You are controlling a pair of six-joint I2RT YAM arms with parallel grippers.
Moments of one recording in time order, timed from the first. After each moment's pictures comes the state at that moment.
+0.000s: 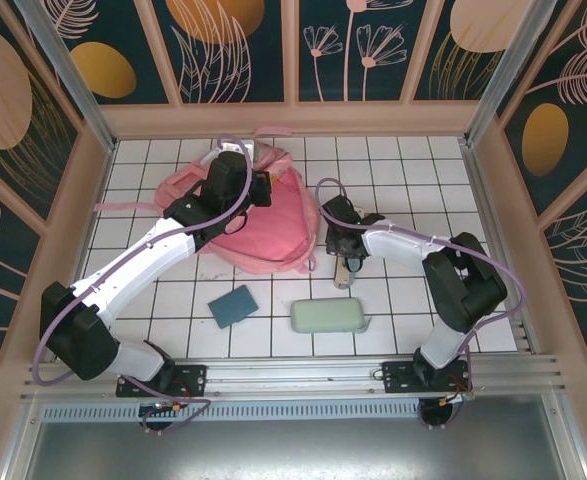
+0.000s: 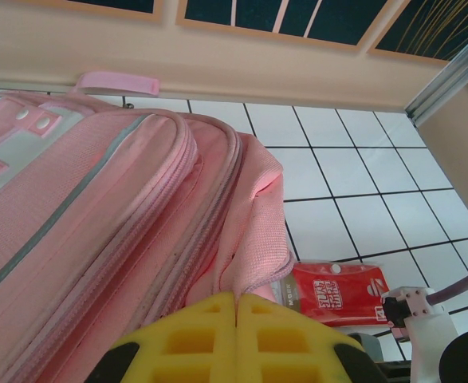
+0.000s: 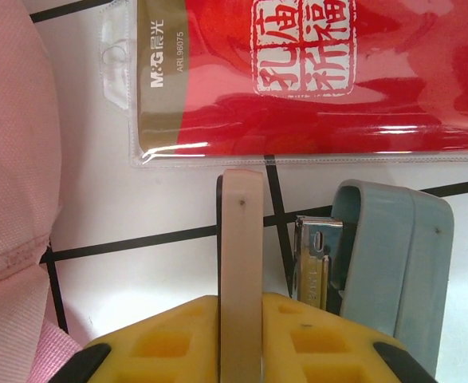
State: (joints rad) left arm -0.64 1.43 1.27 -0.32 -0.16 -0.49; right arm 0.63 1.69 1.02 -0.48 0.21 0.73
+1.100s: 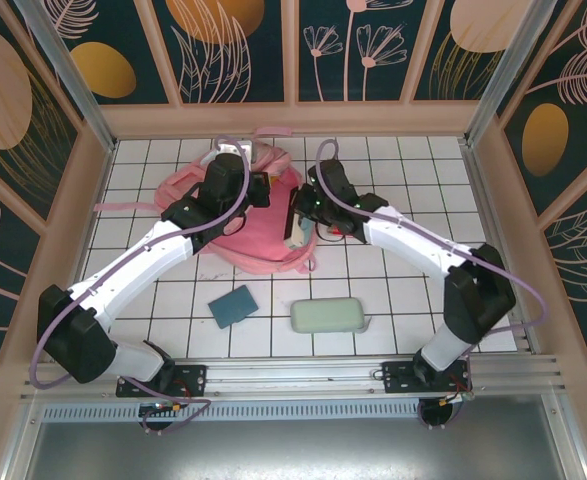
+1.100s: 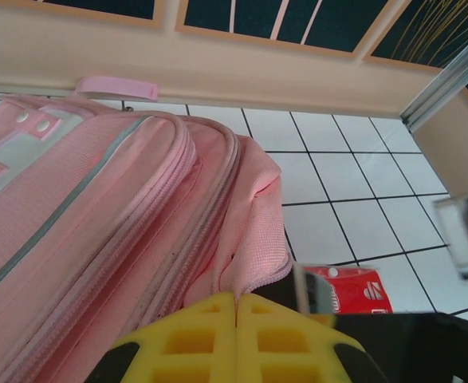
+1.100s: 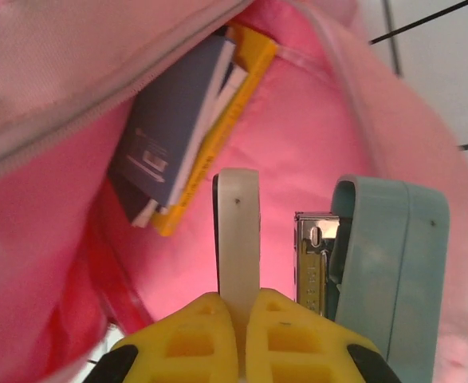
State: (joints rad) left arm -0.64 1.41 1.24 -0.30 -0.16 -0.50; right arm 0.70 1.64 1.27 -0.30 -0.01 0.94
